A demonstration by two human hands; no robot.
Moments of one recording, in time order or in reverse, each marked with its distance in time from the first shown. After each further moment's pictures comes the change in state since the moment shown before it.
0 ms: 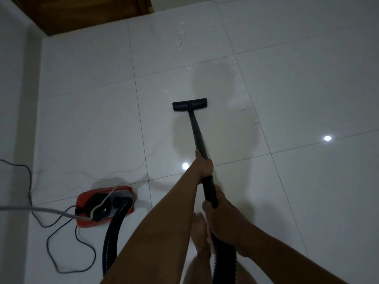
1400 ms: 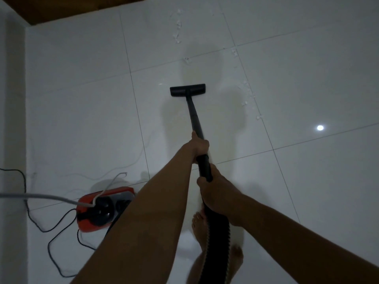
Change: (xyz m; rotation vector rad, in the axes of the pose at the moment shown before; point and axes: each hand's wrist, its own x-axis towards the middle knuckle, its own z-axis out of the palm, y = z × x) left_hand 0.044 0.057 -0.068 0.020 -0.067 -0.050; right_hand 0.030 -0.099 0.011 -0.016 0.099 0.013
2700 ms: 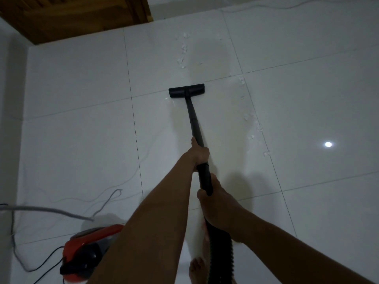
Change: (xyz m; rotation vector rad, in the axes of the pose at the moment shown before) left_hand 0.093 0.150 -0.051 -0.018 0.061 0.015; right_hand 0.126 -0.117 -0.073 -0.048 -0.079 -0.049
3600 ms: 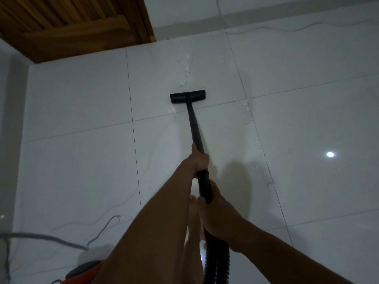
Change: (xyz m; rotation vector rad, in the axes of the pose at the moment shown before) left_hand 0.064 0.133 -0.061 0.008 -0.017 -0.012; right_hand 0.085 -0.118 -0.053 0.103 -0.069 0.031
